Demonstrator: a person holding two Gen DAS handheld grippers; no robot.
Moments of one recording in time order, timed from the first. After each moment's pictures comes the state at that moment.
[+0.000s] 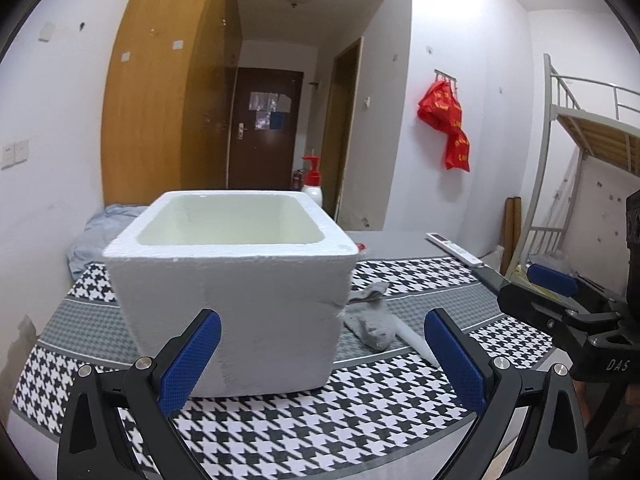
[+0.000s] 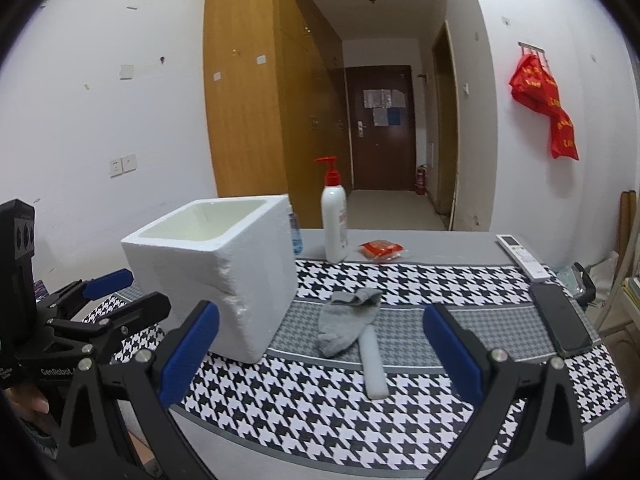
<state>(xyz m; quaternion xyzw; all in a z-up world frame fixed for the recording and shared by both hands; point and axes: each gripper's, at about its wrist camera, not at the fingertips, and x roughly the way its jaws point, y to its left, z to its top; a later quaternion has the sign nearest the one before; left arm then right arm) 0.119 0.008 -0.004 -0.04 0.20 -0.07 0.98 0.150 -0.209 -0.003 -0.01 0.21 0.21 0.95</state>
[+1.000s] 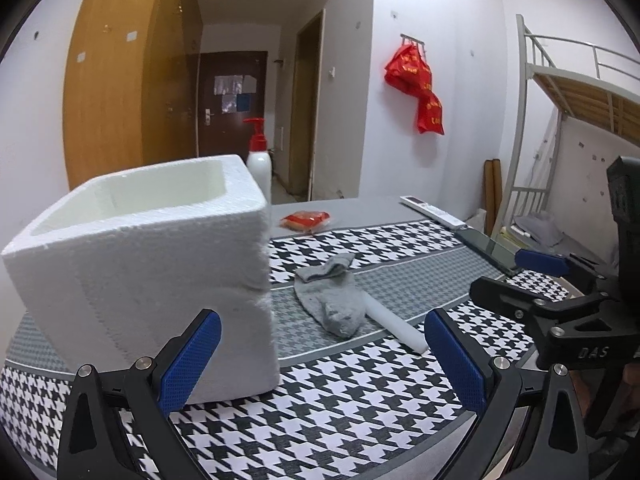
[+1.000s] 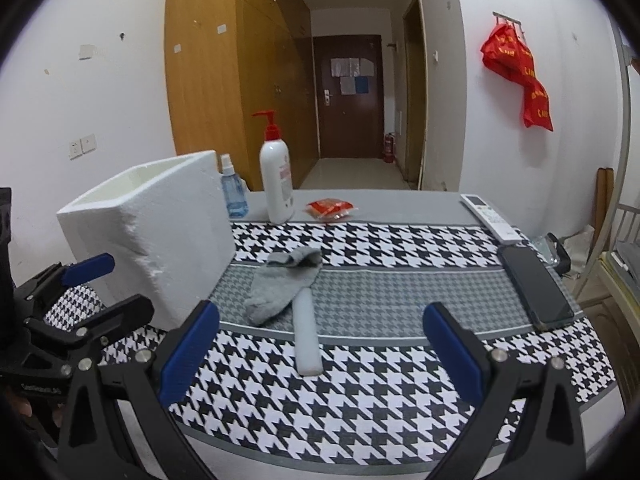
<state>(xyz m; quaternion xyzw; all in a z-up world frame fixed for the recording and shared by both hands) 0.157 -0.040 -0.034 0.00 0.24 -0.12 0.96 0.185 -0.242 -0.037 -0.02 0.27 0.15 0.95</state>
